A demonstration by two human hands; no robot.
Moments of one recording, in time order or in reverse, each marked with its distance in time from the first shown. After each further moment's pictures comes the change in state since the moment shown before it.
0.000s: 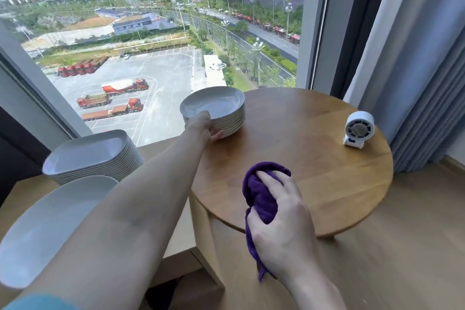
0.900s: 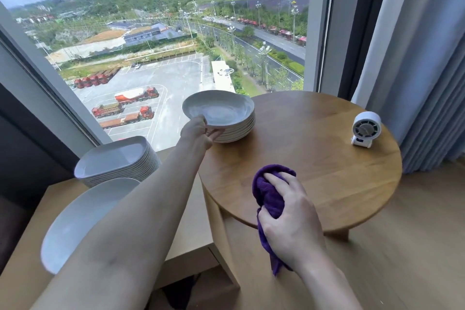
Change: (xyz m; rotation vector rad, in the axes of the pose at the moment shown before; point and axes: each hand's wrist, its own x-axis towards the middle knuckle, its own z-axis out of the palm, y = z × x) left_hand -0.019 0.014 -0.037 -0.381 -0.087 0.056; right_hand 0.000 0.005 0.003 -0.021 -0.042 0.002
